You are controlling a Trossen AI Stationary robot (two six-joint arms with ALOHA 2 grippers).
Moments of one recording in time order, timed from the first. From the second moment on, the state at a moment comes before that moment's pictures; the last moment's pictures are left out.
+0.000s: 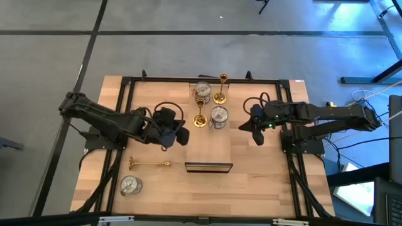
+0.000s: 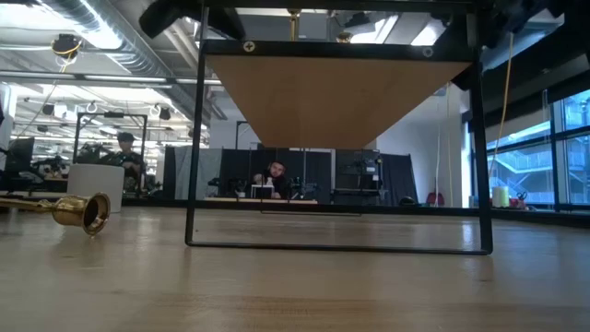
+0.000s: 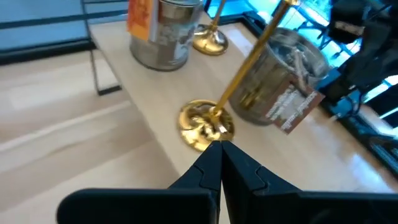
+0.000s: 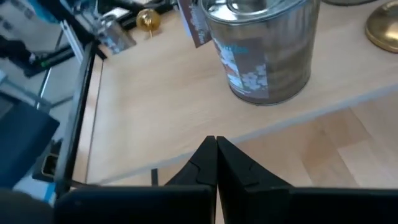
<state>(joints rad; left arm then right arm) -0.29 1.36 1.20 -0.70 -0.79 -1.12 0.00 0.90 0.75 -0.44 -0.09 0.40</state>
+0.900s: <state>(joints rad) -0.28 1.31 1.20 -0.81 -0.67 -0.86 0.51 1.02 0.75 -0.07 0.62 0.85</state>
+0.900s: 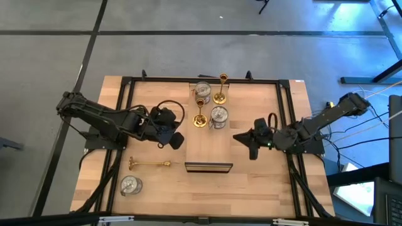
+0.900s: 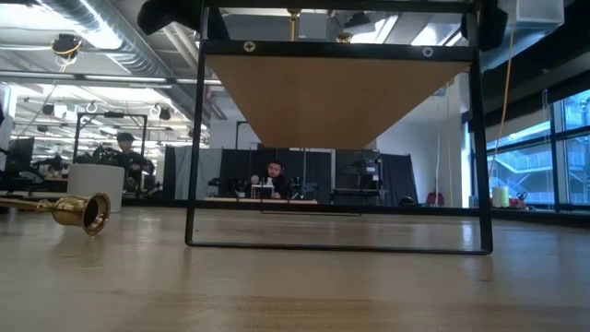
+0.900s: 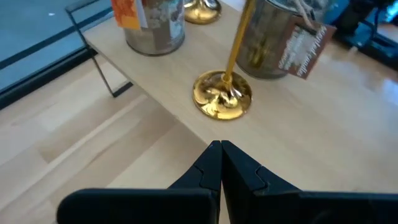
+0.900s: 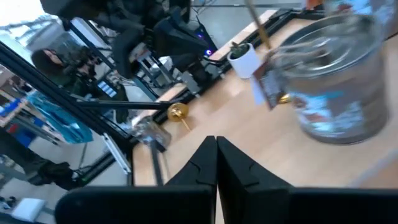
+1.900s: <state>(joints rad) -0.67 1.19 0.91 -0.88 -0.34 -1.09 0.59 1.20 0.74 0.15 0.69 0.90</state>
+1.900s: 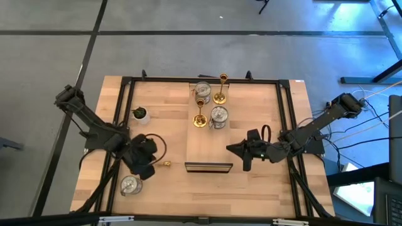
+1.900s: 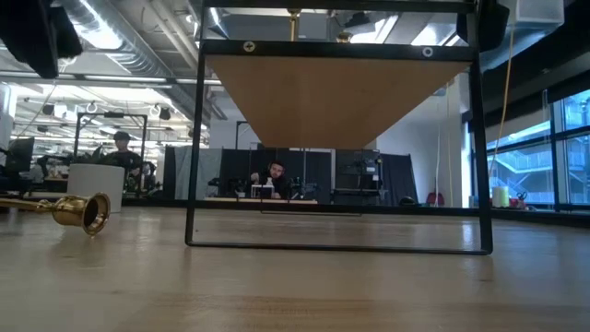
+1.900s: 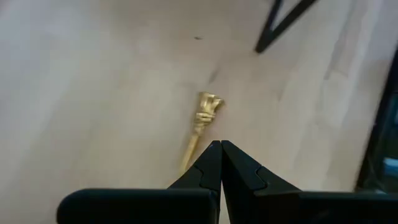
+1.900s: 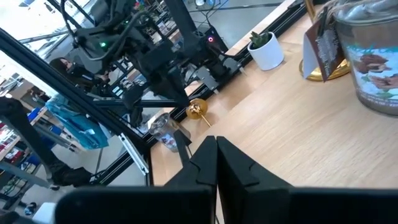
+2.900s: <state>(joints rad) -0.68 1.30 0.91 -0.93 0.00 -0.85 0.58 1.20 0.74 0.16 0.70 0.88</state>
